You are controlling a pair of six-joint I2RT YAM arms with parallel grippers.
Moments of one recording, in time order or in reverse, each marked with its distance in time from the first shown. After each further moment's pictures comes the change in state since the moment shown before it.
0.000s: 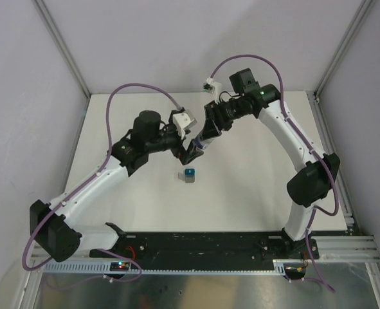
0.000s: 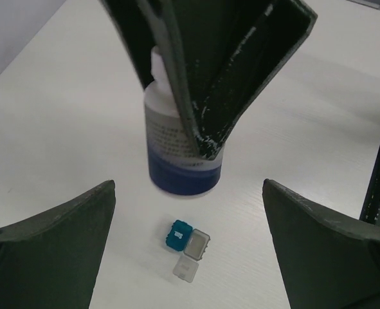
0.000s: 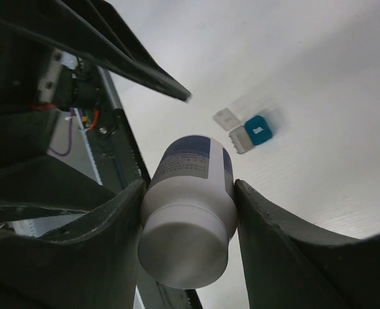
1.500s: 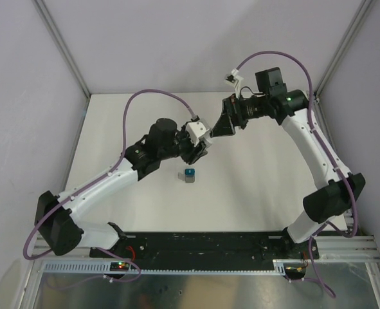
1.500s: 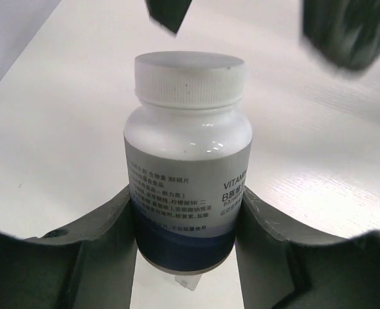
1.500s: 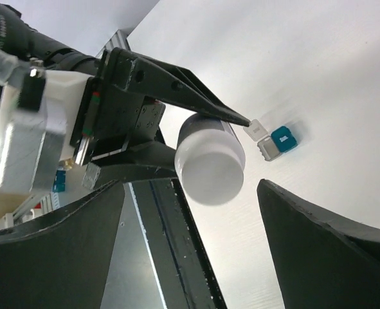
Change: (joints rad) left arm -0.147 0.075 -0.010 0.048 -0.206 0.045; right arm -0.097 -0.194 -0.151 0.105 -0.164 0.119
